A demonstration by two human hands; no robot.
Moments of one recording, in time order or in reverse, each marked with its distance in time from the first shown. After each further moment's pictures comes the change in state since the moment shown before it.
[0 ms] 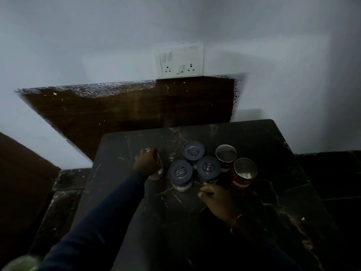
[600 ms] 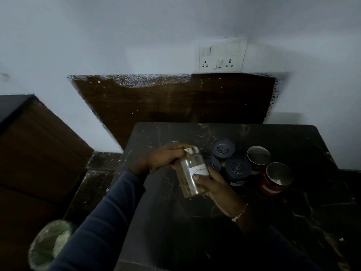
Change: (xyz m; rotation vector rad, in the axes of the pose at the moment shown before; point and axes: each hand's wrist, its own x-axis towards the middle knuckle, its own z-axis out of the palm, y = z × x) left_hand -0.102 -0.004 -0.094 -0.964 -0.412 0.226; right_hand -0.025 -0.088 0.033 0.707 -0.506 -0.150
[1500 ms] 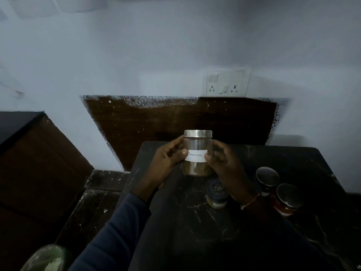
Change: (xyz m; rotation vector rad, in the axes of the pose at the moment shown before) left_hand -0.027 0.007 -0.020 -0.354 0.376 0.414; right_hand 0.033 -0.075 0.031 -0.321 0.252 -0.408
